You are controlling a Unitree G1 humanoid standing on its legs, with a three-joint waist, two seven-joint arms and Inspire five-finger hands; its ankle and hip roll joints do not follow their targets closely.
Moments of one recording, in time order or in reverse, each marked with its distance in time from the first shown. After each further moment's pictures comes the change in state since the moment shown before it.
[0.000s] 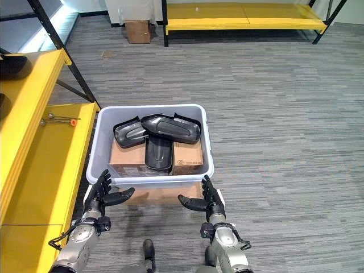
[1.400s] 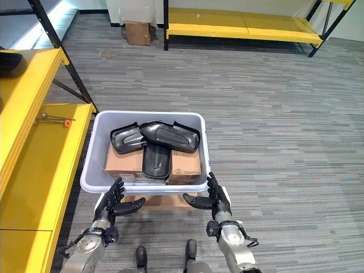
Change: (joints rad) left arm 0.101 -0.042 -0.037 -0.058 0.011 0.002 -0.044; right arm -0.001 -0.058 -0.001 -0.036 -0.004 0.014 0.017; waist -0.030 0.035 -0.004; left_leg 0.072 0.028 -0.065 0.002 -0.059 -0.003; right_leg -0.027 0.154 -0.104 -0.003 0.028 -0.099
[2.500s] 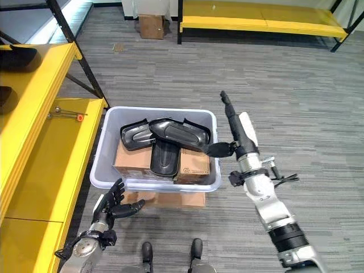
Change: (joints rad) left arm 0.045 0.013 0.013 -0.040 -0.002 -0.006 -0.046; right arm -0.325 -0.440 -0.055 -0.225 -0.369 -0.053 -0.055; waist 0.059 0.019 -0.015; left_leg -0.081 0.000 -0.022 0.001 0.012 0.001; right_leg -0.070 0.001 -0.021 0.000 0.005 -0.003
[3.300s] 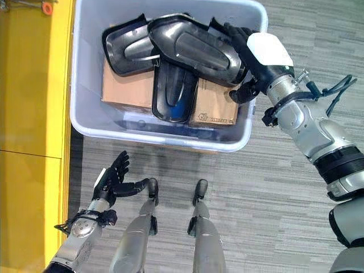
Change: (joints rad) left arm -0.160 0.088 -0.048 -0.112 -0.011 -0.046 -0.010; right arm -0.760 -0.387 0.554 0.337 -0.142 0.004 0.016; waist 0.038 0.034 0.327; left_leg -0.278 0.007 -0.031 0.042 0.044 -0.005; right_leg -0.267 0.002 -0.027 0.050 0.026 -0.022
